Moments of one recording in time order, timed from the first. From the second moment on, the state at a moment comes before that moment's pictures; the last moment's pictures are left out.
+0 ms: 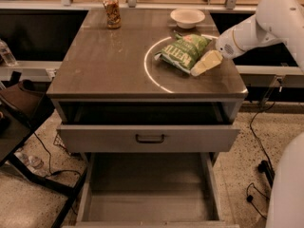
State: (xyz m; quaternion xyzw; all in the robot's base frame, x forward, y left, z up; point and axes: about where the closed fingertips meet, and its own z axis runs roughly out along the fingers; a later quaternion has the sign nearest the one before) arm 0.746 -0.202 0.838 -0.44 0.82 0.11 0.36
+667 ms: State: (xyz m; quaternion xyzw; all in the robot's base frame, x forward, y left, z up) arm 0.759 -0.132 0.878 -0.44 0.81 0.16 0.36
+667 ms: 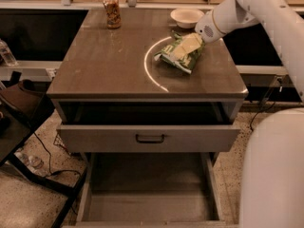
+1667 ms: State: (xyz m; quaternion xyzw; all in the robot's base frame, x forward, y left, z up) arm 0.769 -0.073 0.866 -0.45 0.81 0.19 0.34
